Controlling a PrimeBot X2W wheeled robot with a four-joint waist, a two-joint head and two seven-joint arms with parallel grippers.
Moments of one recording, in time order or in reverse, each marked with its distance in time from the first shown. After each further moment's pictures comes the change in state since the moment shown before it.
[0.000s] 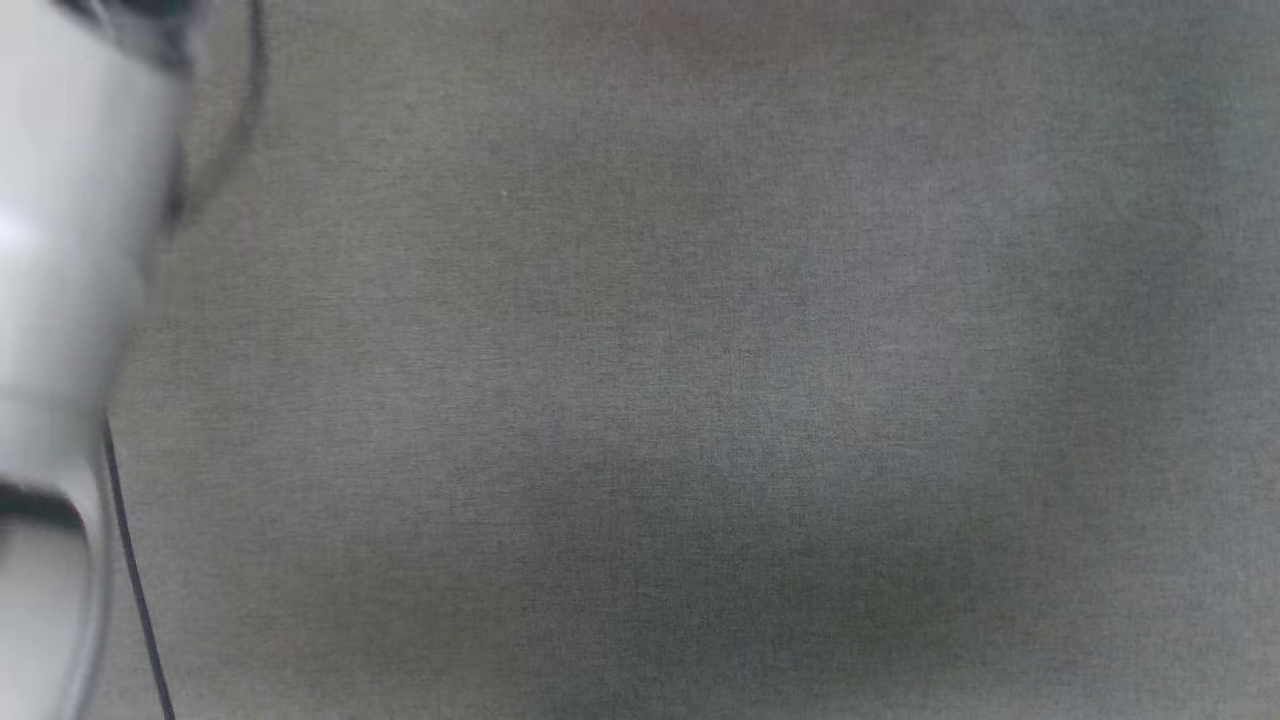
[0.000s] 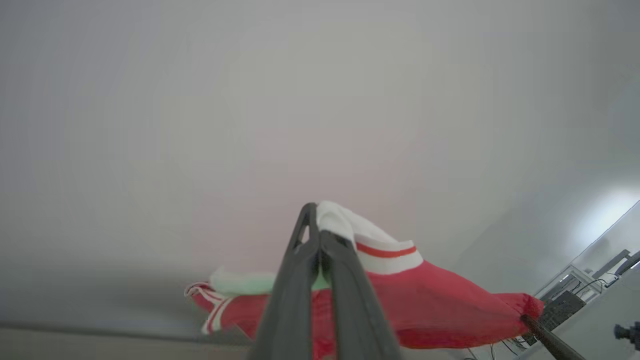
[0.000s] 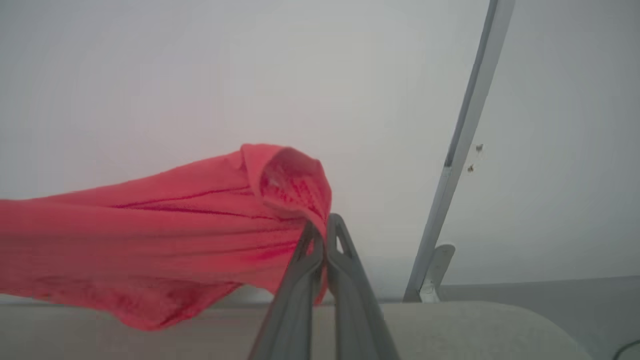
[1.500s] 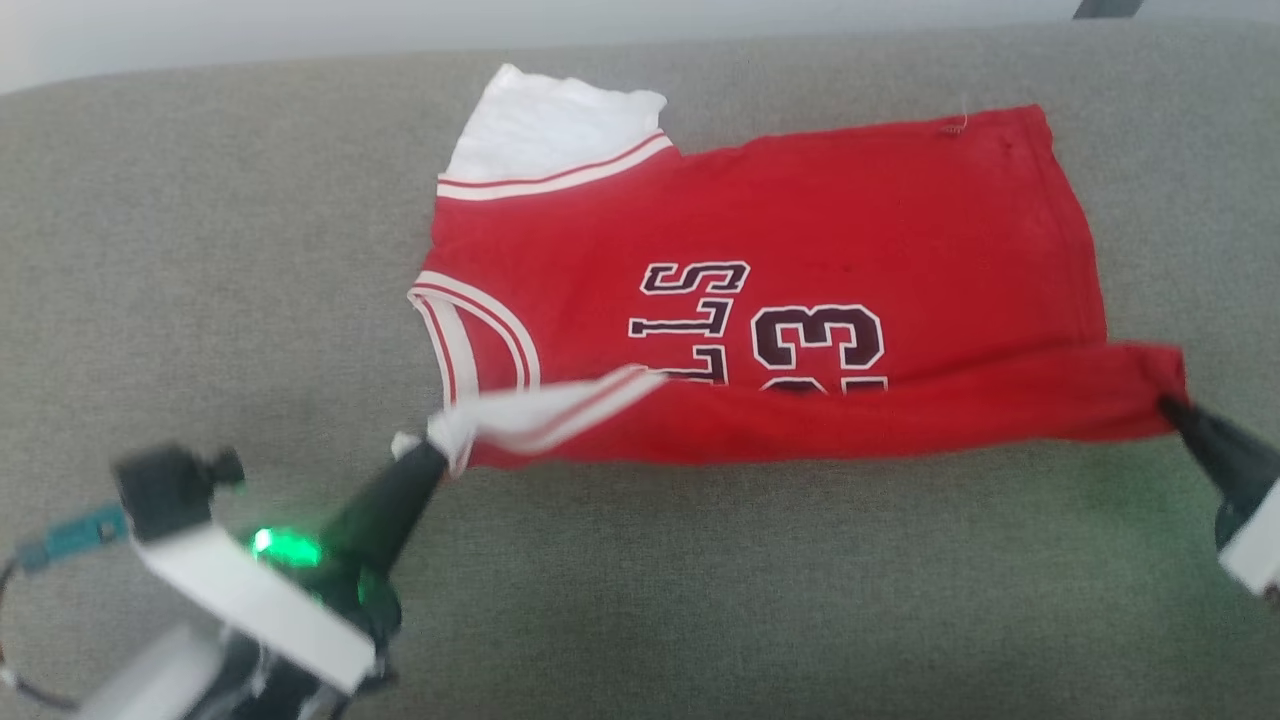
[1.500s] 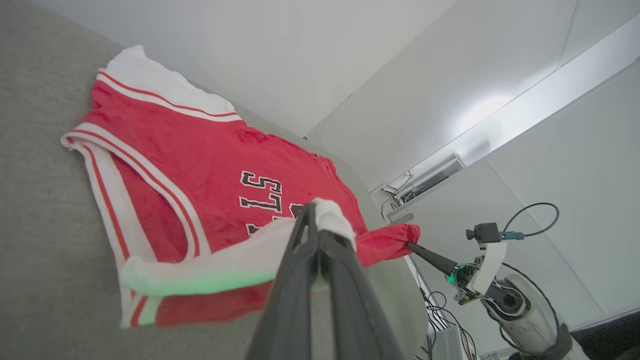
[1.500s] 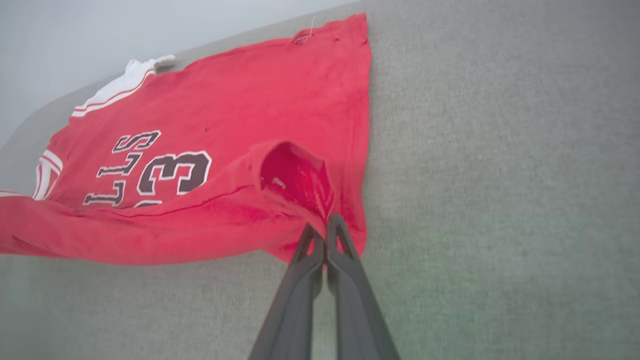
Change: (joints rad) left arm 1.226 0.357 -0.009 -1.020 -0.081 0.001 -0.009; right arm 1.368 -0.153 -0.197 -1.076 0.392 -0.001 0.463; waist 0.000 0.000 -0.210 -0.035
